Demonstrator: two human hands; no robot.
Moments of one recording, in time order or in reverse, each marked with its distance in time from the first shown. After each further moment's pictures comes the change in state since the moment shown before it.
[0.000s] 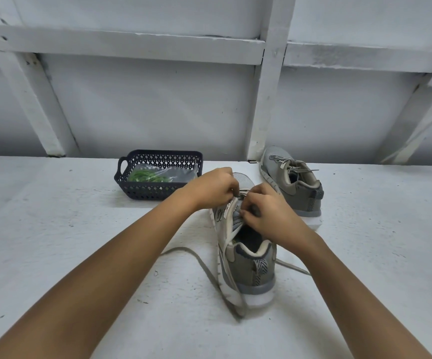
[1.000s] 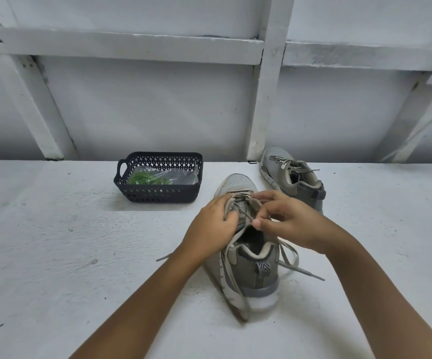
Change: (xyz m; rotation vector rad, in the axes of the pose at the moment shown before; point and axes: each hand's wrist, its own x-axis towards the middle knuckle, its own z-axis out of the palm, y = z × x) left_hand -0.057 0.037 0.040 -0.536 0.285 -0.360; right_hand -0.026 -0.003 -0.036 0.367 -0.228 0.125
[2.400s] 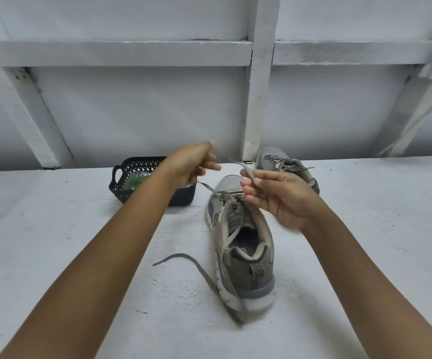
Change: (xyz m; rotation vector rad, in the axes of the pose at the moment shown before) left_hand 0.081 0.039 -0.074 -0.417 -0.106 -0.376; right_hand 0.031 -0.008 -0.011 1.185 0.058 0.058
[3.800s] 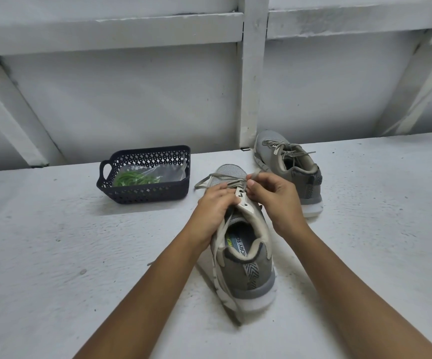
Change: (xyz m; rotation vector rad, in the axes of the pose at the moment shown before) left_hand -0.026 -0.077 0.074 -0.387 -0.068 0.130; right_hand 0.026 0.061 -0.027 -0.338 0.390 -0.341
